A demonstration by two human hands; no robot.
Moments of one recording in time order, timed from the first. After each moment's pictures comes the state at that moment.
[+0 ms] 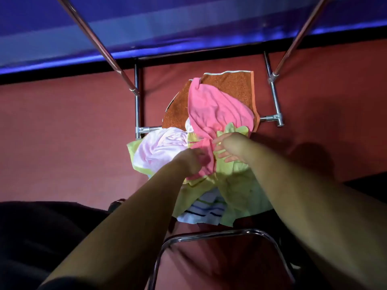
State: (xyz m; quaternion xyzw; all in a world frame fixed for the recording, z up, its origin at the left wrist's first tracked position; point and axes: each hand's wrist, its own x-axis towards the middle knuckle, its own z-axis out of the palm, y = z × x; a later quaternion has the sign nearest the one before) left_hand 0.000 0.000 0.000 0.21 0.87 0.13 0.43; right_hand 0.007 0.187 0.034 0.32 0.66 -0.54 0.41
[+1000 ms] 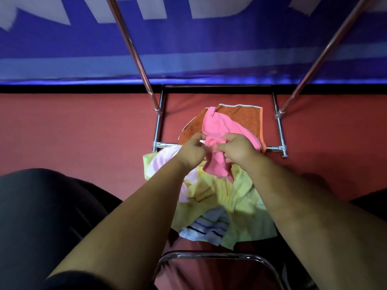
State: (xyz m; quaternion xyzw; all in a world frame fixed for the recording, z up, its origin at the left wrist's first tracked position) left_hand -0.009 -0.011 0.087 -0.06 0.77 0.58 0.27; right_hand -0.005 0.161 0.080 0.21 0.79 -0.54 0.20
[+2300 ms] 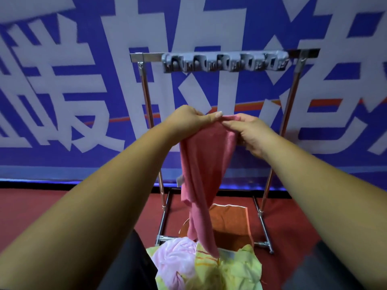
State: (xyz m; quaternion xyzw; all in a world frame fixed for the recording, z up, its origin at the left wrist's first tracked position) left_hand -0.012 -0.007 0.569 0.14 0.90 0.41 -0.01; right_hand 0.000 0.199 0.516 0.00 0.72 -0.70 -0.04
